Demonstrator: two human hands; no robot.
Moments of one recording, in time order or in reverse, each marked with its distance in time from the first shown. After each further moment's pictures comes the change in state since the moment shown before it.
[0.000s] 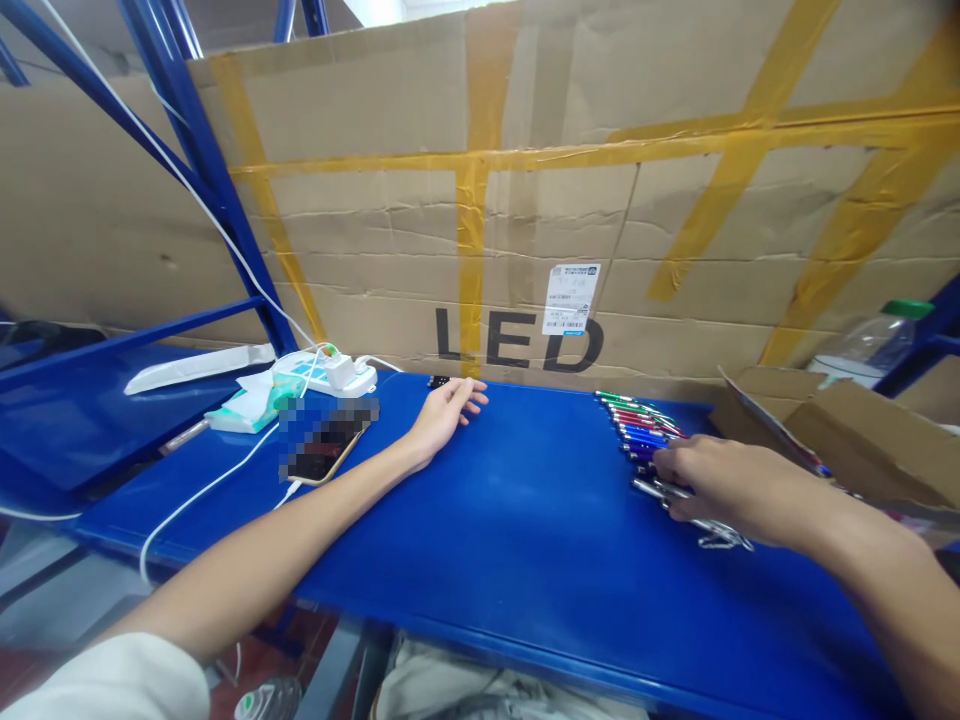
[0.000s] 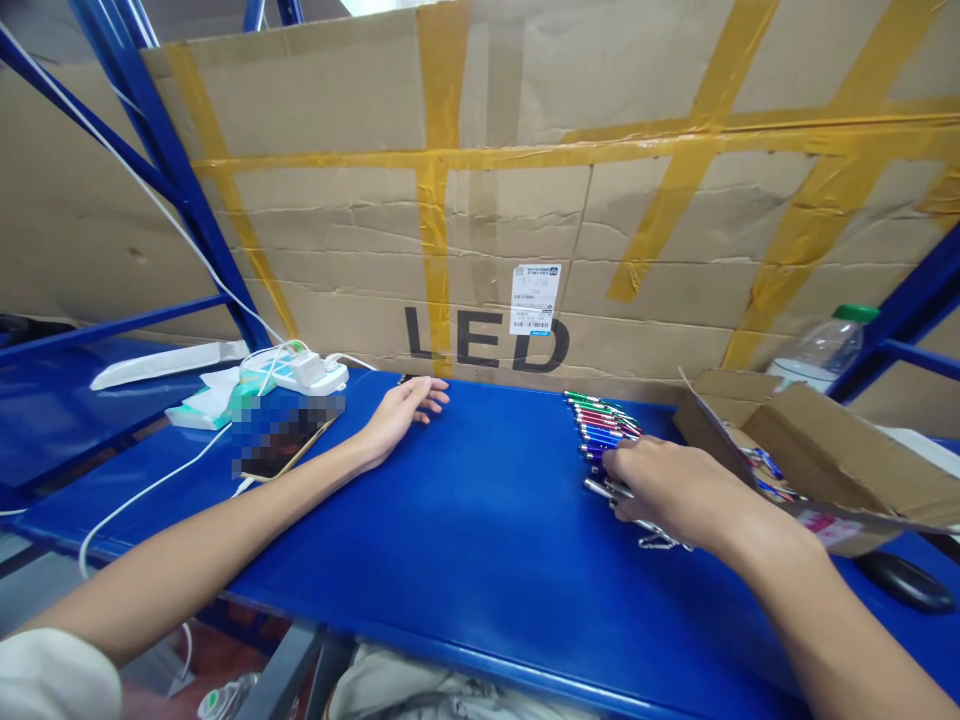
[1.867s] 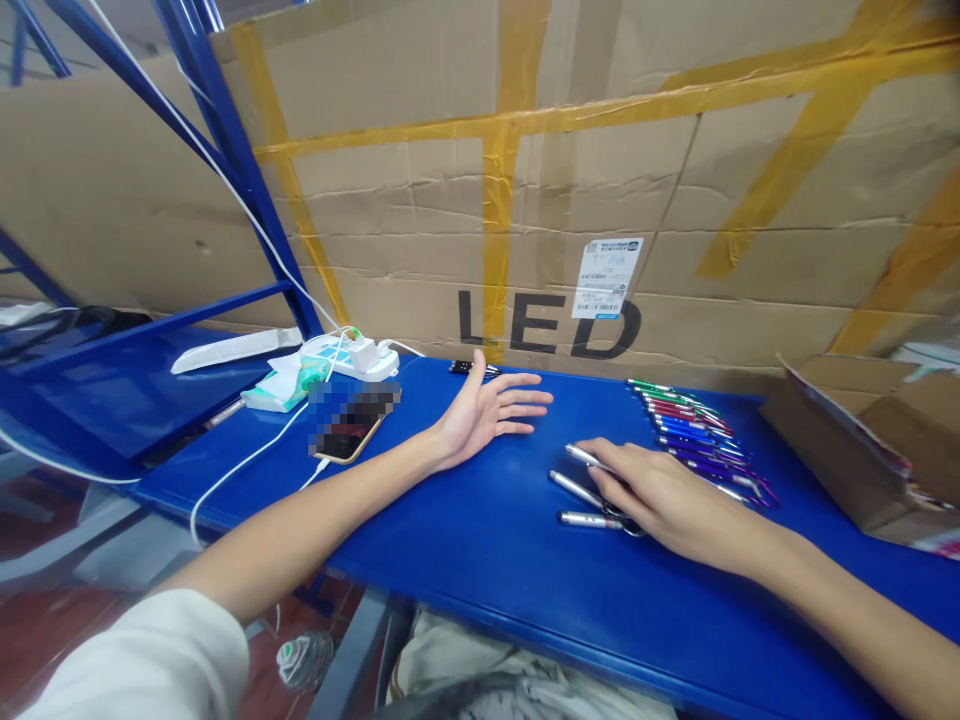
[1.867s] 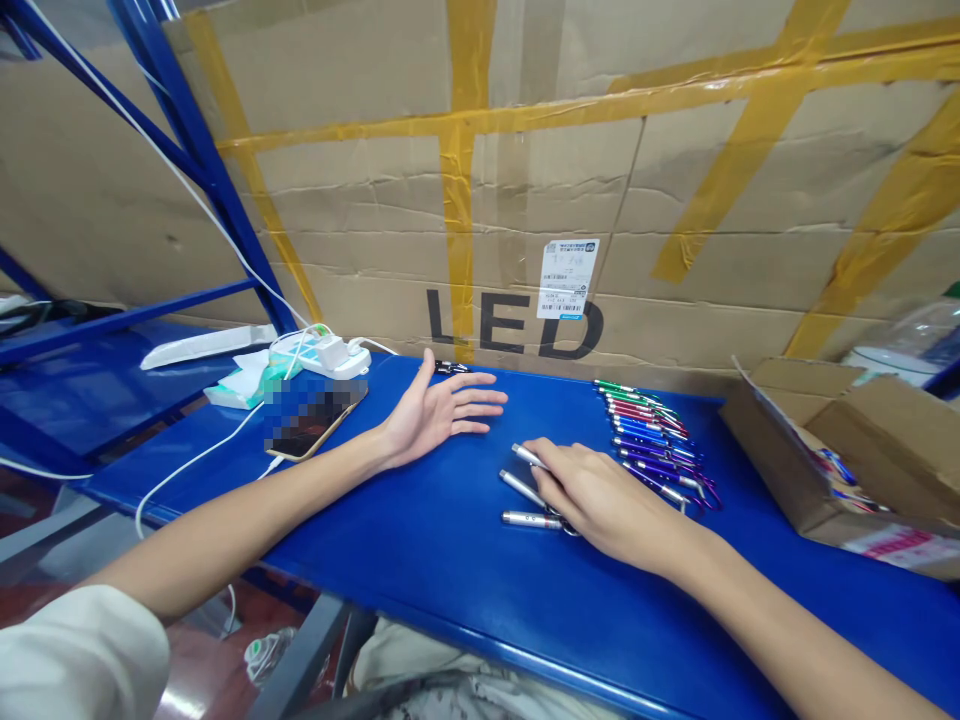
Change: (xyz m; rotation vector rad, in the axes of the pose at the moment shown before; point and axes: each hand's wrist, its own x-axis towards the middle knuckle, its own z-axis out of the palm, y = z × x) left_hand -0.028 0.030 0.005 -0.703 -0.415 -0.169; right_hand 0.033 -0.096 0.033 0.231 -0.189 -0.137
